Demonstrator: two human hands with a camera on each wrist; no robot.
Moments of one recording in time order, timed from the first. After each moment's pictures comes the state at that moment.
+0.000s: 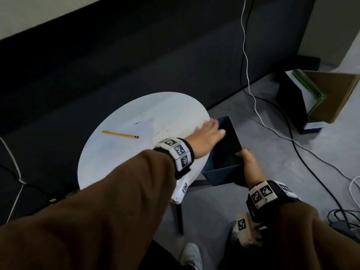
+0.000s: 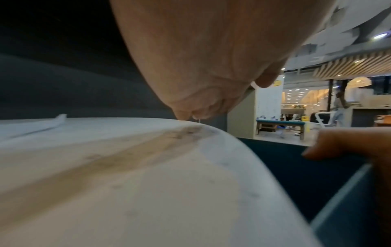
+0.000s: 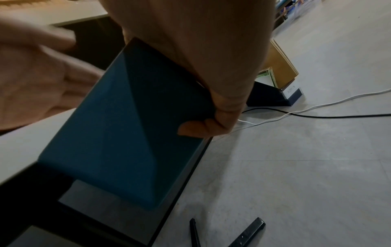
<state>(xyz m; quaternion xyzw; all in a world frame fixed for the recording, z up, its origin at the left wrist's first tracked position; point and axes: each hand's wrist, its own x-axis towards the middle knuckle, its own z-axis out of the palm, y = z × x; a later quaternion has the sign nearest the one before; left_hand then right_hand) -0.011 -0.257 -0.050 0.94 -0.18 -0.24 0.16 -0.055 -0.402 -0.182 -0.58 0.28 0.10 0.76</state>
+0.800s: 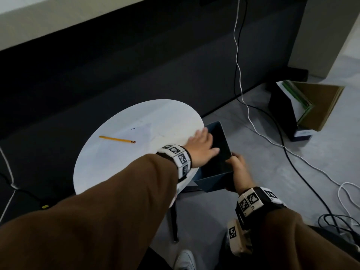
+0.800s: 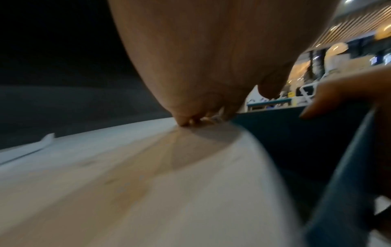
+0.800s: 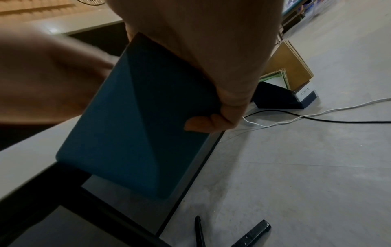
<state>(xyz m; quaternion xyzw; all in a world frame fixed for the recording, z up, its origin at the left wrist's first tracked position) -0.019 -0.265 -0.058 0.95 -0.17 -0.26 0.04 -0.072 -0.392 -0.163 -0.61 0.26 0.08 0.74</state>
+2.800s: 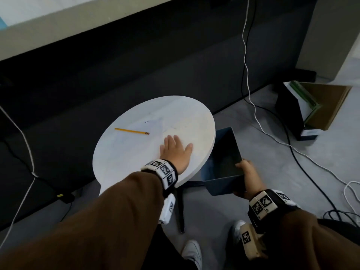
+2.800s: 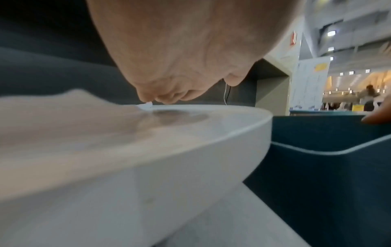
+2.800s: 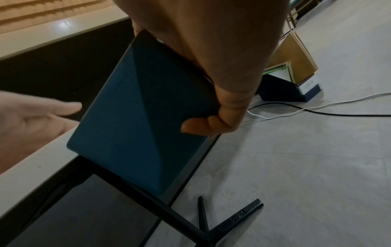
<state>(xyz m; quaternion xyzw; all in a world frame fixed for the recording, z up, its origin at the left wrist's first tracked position) -0.073 -0.179 -0.081 0.98 0.05 -0.17 0.09 -0.123 -0.391 -0.170 -0.59 0.29 0.13 0.75</state>
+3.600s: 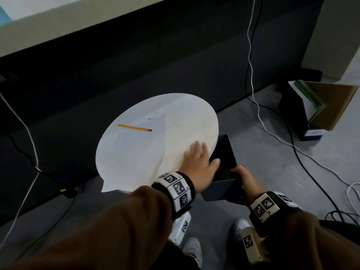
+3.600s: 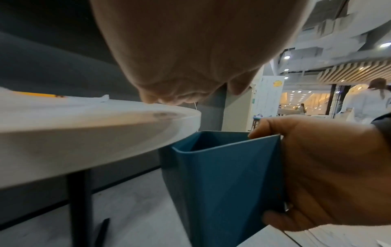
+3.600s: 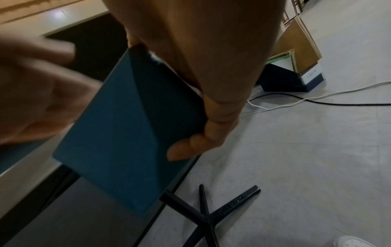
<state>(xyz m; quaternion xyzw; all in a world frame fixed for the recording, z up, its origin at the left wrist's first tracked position) -0.127 -0.226 -0.073 0.97 -0.08 -0.20 0.14 -0.139 -0.378 -0.160 -0.56 0.30 0.21 0.74</state>
